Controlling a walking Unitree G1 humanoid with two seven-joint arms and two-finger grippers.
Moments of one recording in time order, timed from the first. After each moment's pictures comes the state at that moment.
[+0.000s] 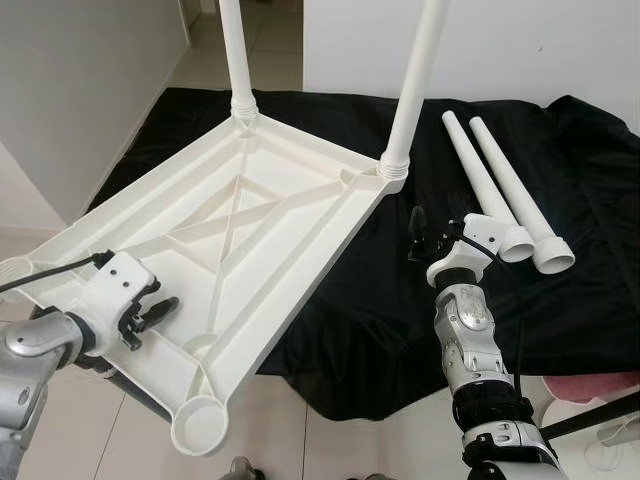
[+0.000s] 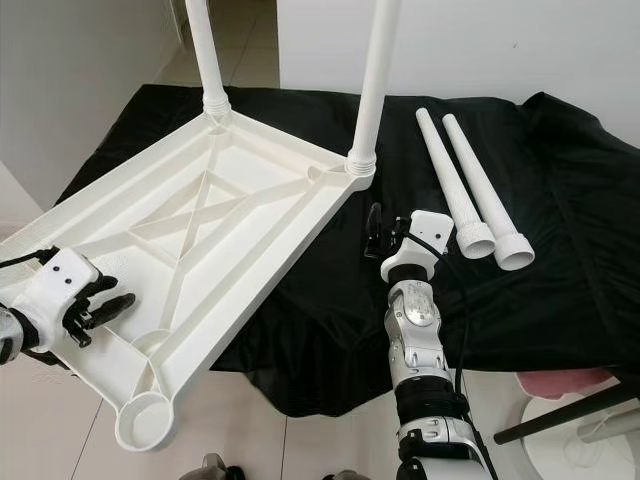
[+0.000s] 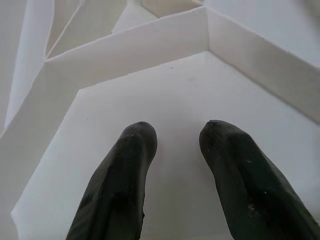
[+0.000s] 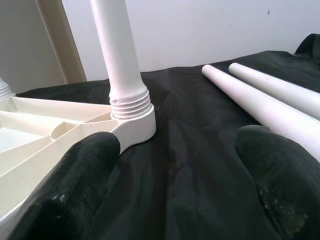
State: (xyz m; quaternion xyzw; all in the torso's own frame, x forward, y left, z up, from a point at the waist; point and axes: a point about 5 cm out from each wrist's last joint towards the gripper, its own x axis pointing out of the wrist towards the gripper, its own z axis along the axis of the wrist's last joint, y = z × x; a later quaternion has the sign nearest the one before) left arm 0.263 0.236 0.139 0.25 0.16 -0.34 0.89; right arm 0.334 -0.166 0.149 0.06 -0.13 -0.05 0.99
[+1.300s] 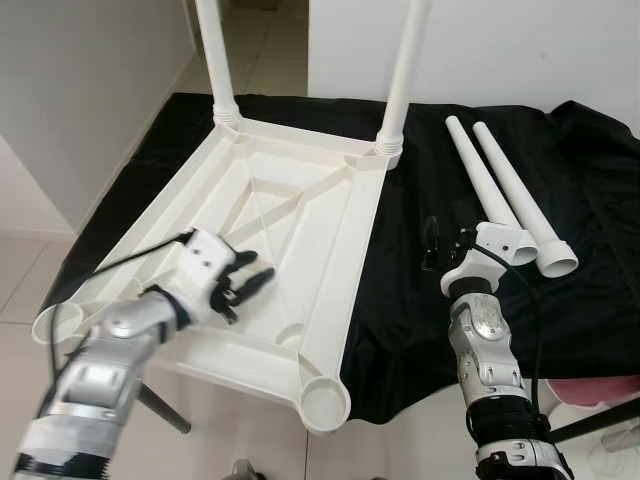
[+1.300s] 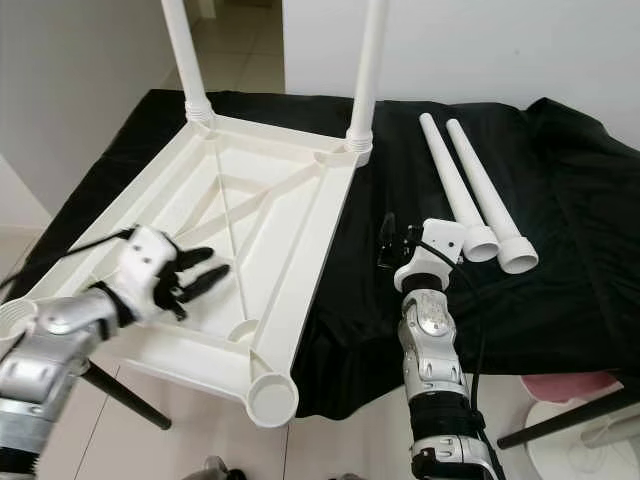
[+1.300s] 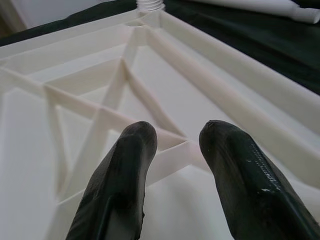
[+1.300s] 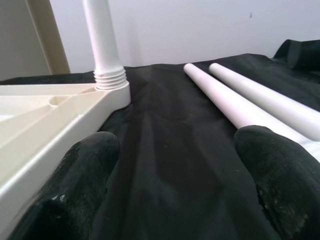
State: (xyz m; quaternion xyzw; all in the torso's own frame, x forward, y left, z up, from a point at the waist) left arm 0.286 0.187 0.175 0.13 -0.01 -0.38 0.91; right arm 0.316 -0.187 0.148 0.01 -0.12 -0.07 0.99
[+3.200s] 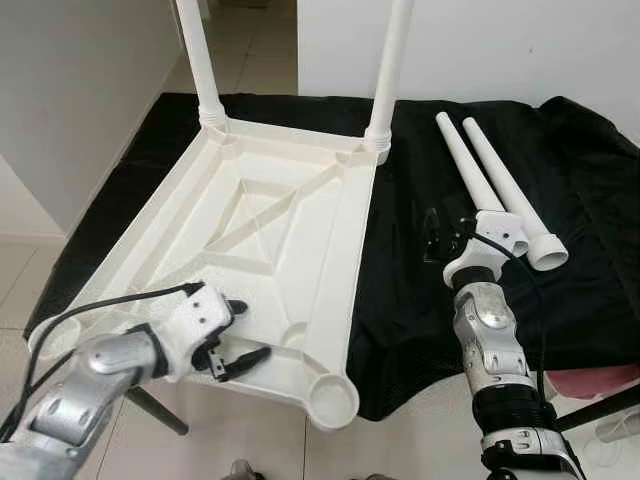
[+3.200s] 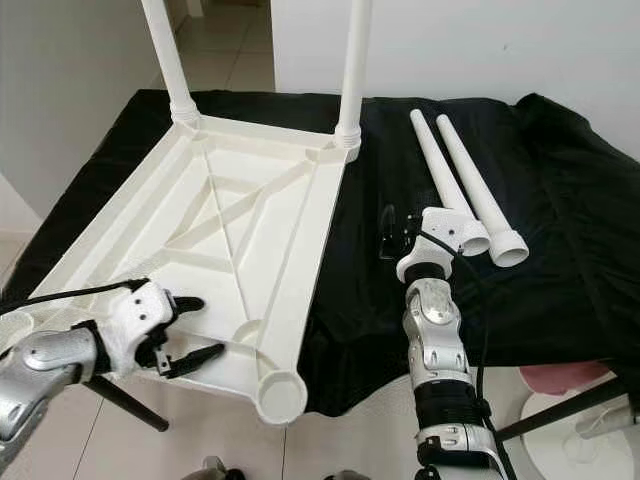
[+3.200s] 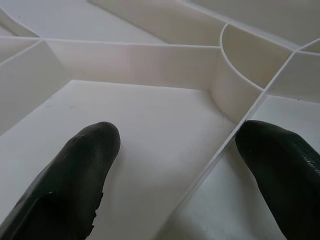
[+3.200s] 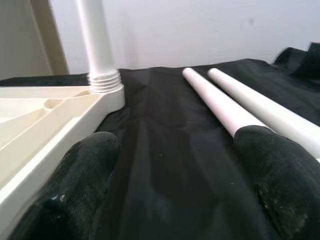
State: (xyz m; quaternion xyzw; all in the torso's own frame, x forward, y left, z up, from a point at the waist) left arm 0.255 0.162 0.122 0.20 0.10 -0.52 0.83; right arm 0.329 -0.188 0.157 0.01 -0.12 -0.07 0.99
